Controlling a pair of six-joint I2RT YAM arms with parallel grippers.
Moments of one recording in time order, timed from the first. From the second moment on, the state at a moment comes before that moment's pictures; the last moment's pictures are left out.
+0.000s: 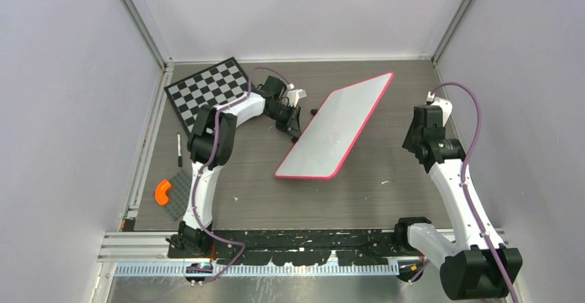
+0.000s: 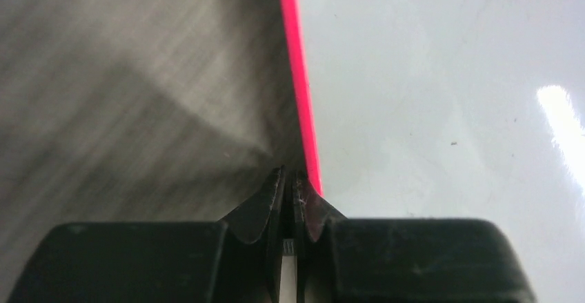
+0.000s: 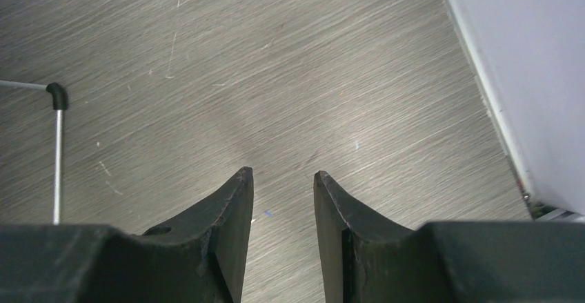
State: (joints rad) left arm -0.44 2.29 1.73 -0.57 0.73 -0.03; right arm 0.05 0.96 0.88 -0.72 0.41 0.30
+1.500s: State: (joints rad) left arm -0.49 2.47 2.23 -0.90 0.66 1.08; right arm -0.11 1.13 0.98 -0.75 0.06 0.37
